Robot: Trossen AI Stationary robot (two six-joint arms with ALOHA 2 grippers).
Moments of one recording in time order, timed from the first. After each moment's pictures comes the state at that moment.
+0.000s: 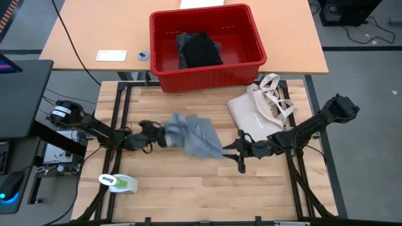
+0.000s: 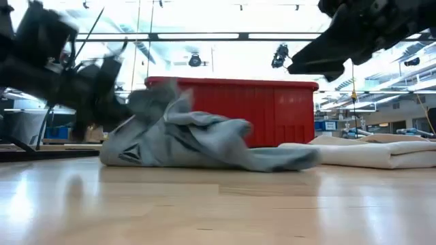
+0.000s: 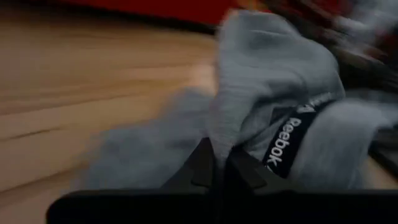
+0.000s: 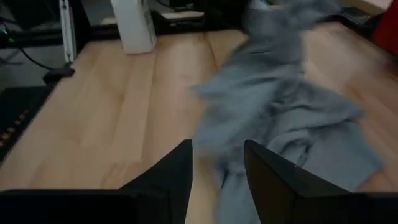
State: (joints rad) left arm -0.23 1.27 0.08 0.80 -0.82 -0.89; right arm 0.39 1.29 0.52 0.34 0.40 0.27
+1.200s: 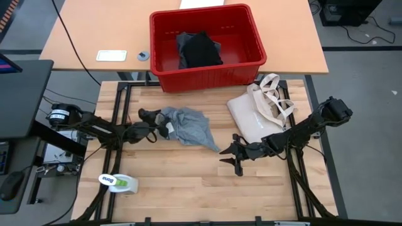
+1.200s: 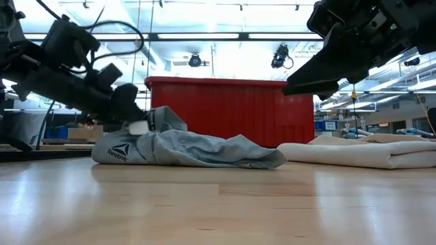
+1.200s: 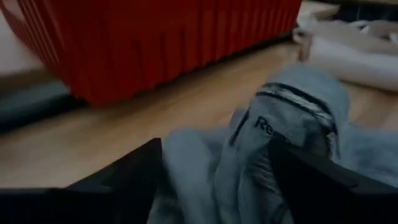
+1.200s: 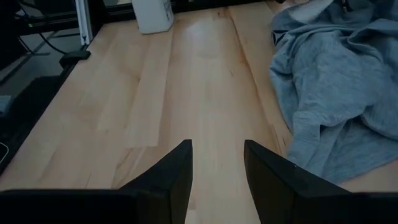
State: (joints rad) left arm 0.04 1.26 0.09 0.81 -0.80 -0.34; right arm 0.37 1.43 0.52 0.44 0.29 0.31
